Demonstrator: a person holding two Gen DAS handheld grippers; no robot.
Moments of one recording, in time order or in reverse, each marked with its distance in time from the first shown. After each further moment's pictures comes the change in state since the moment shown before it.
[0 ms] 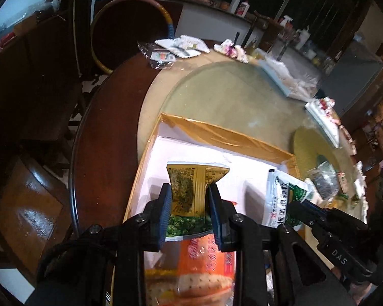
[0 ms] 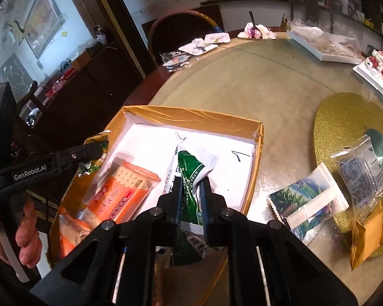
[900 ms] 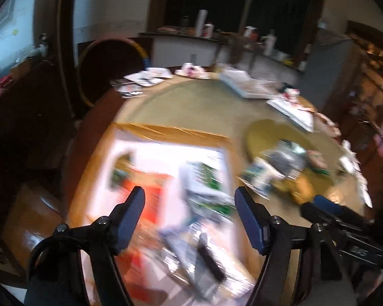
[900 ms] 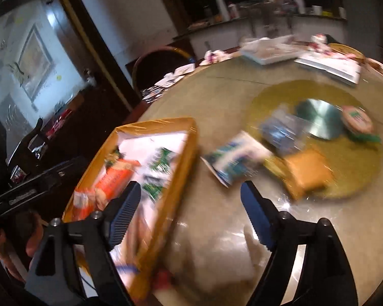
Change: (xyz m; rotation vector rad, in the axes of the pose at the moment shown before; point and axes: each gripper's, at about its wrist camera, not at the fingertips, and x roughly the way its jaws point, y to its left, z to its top) left arm -0.082 -0.099 -0.089 0.163 -0.188 -0.036; right arm -0.126 -0.060 -0.095 0.171 -0.212 -0.013
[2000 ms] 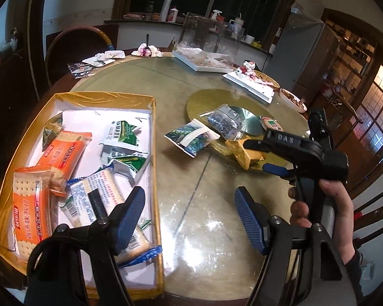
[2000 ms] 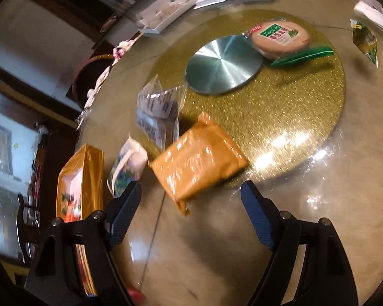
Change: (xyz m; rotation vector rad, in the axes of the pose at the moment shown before) left arm 0.014 -0.074 -0.043 0.040 0.071 -0.132; right arm 0.048 -0.140 0.019 0.497 0.145 -0.111
